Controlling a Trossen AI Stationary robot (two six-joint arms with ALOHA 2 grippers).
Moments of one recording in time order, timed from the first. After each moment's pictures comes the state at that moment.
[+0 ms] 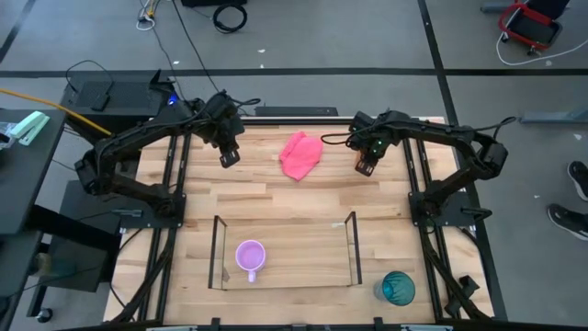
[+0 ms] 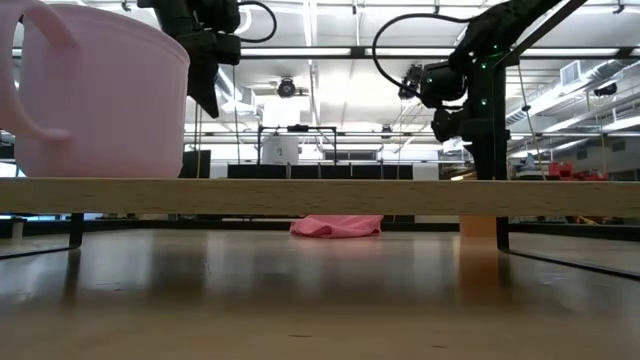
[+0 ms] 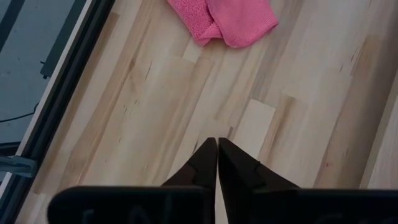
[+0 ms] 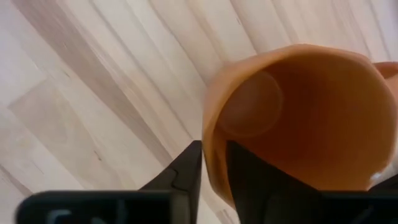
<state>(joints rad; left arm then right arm) 0.59 1.34 1.27 -1.04 0.08 0.20 -0.63 1.46 1.01 -1.02 0.04 -0.04</state>
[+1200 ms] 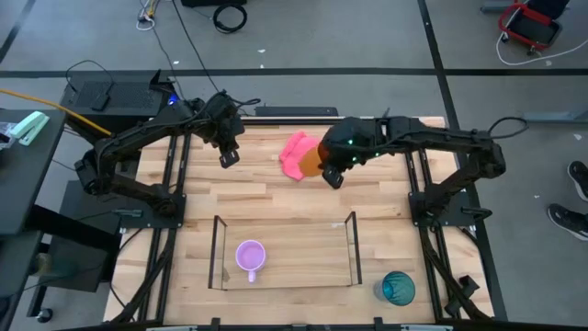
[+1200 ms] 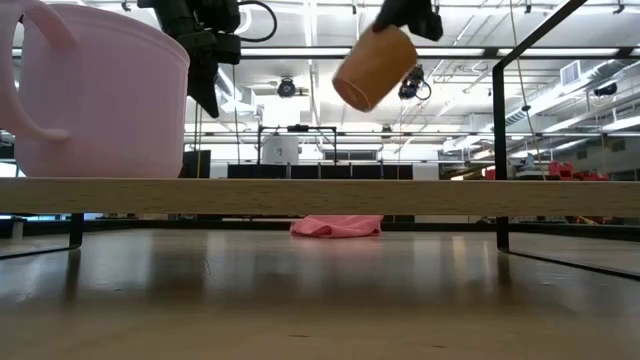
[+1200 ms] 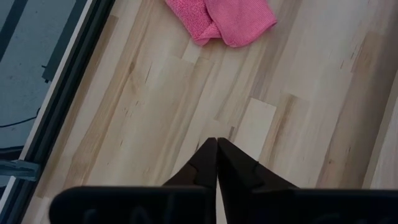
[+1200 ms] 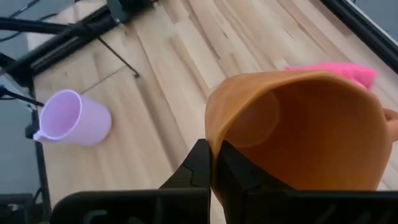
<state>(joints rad) 0.59 1.34 1.27 -1.04 0.08 0.22 -0.08 1.48 1.58 -0.95 0.03 0.45</state>
